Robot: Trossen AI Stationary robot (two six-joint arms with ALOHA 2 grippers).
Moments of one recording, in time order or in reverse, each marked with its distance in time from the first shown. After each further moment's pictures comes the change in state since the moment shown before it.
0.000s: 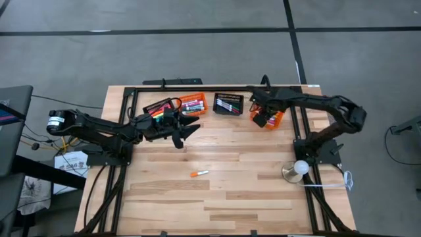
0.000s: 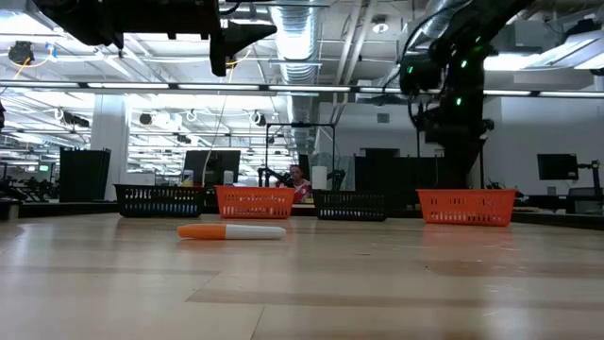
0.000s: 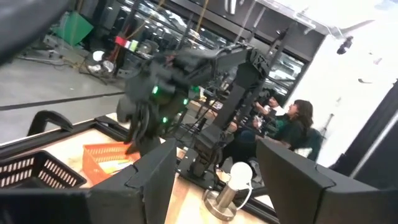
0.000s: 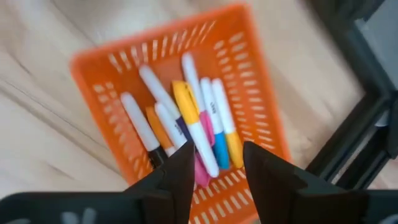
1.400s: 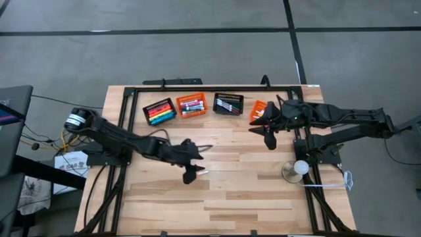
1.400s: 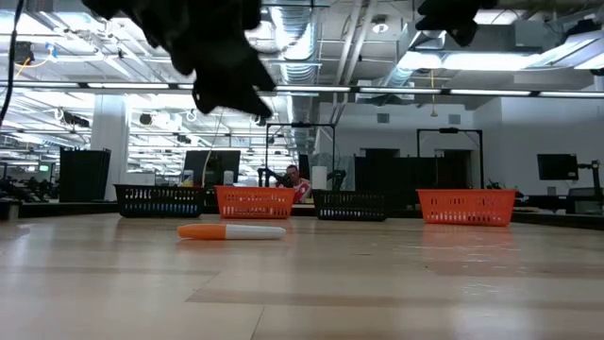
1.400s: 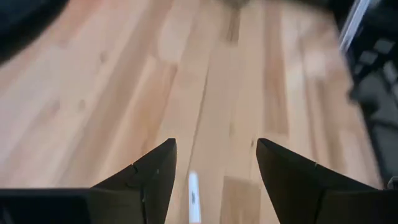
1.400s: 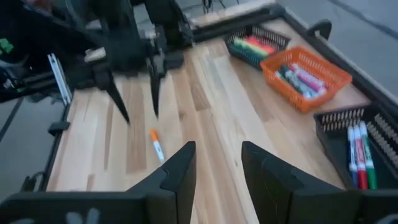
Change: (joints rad) left arm -0.281 0.253 0.299 -0.835 -0.002 0.006; right arm 0.519 -0.553 0.000 0.395 -0.277 0.049
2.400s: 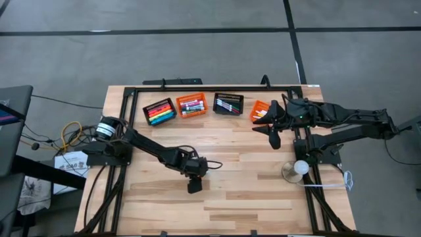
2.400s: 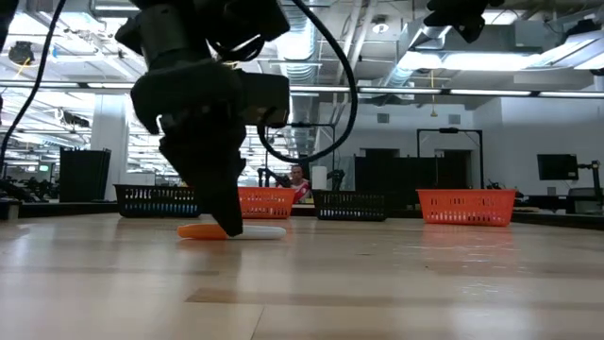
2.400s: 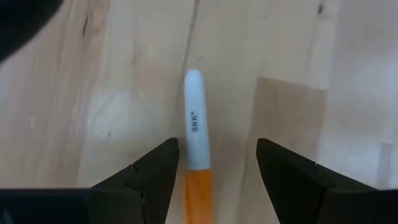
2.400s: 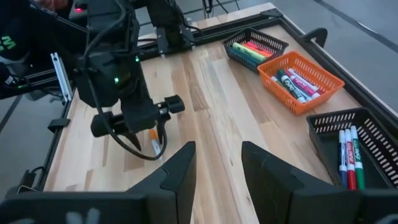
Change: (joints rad) left arm -0.015 0.405 0.228 -0.327 0.156 -0.011; right arm -0.002 -0.050 0.000 -0.026 0.000 -0.034
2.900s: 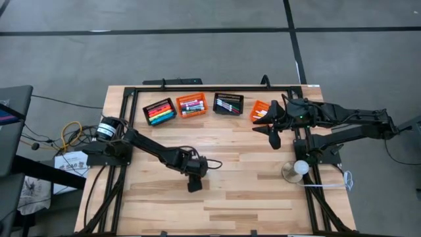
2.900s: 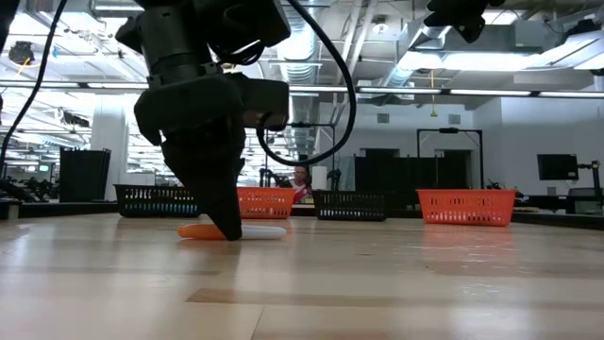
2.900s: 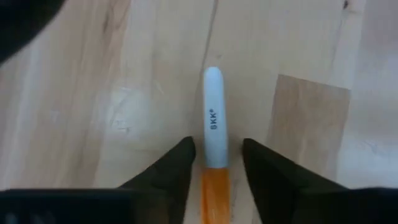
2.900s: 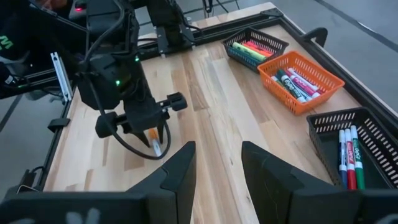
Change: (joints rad) left arm 0.001 0.025 0.005 -0.071 -0.044 -0.011; right arm 0.000 0.000 0.000 -0.004 0.000 0.000
